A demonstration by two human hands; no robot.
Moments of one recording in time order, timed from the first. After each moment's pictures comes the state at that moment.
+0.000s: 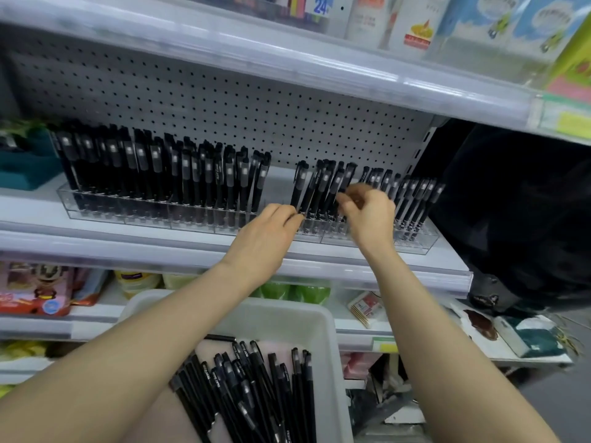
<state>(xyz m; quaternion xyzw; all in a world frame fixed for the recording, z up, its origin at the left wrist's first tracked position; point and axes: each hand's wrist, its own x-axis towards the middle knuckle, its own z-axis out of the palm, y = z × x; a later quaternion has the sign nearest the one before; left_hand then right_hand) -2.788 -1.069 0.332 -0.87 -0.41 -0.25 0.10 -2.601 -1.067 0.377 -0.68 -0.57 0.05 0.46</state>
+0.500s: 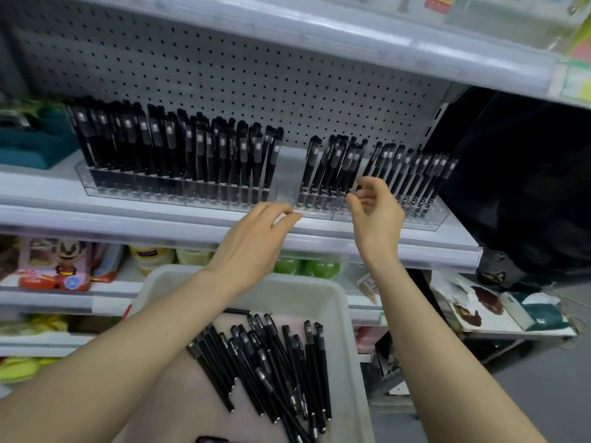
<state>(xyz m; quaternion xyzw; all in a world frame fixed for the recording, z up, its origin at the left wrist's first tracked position) -2.826 -1.099 0.306 -0.87 -0.39 -0.29 0.09 -2.624 -1.107 0.349 -0.66 -0.53 0.04 0.52</state>
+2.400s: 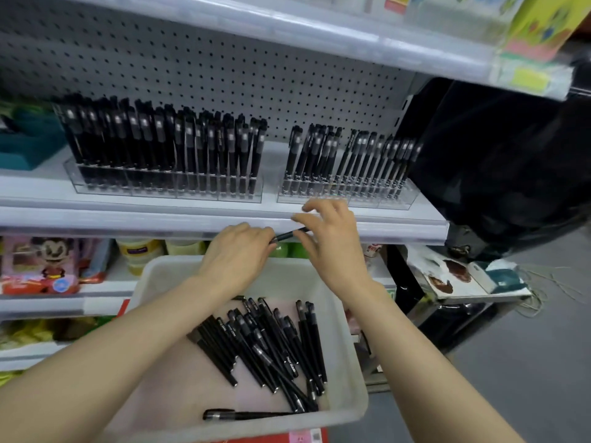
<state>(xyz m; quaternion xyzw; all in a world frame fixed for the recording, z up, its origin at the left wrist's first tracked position) -2.841 -1.130 0.293 -0.88 -0.41 -0.23 0.07 -2.660 -1.170 0.316 -0.56 -0.73 -0.21 0.33</state>
